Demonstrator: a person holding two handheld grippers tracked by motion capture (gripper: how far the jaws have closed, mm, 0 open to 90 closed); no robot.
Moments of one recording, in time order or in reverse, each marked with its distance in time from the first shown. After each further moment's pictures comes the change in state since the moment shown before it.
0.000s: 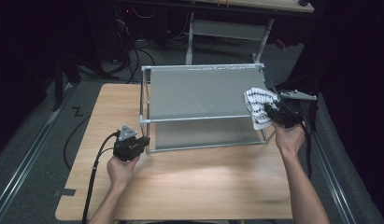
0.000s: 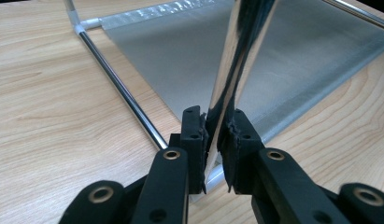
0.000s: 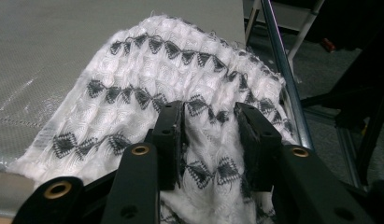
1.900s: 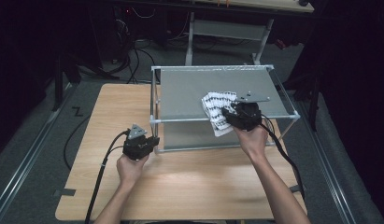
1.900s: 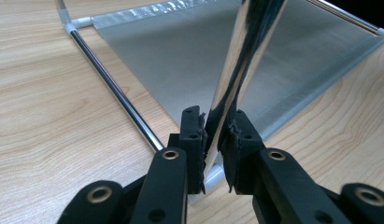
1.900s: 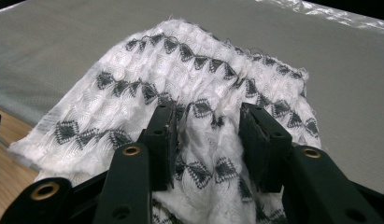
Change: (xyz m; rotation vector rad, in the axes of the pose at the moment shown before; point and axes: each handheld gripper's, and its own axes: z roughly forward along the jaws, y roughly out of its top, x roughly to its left) left arm -0.019 0.008 0.017 -0.002 -0.058 0.000; right arm 0.112 0.013 0.009 -0.035 0.247 -0.165
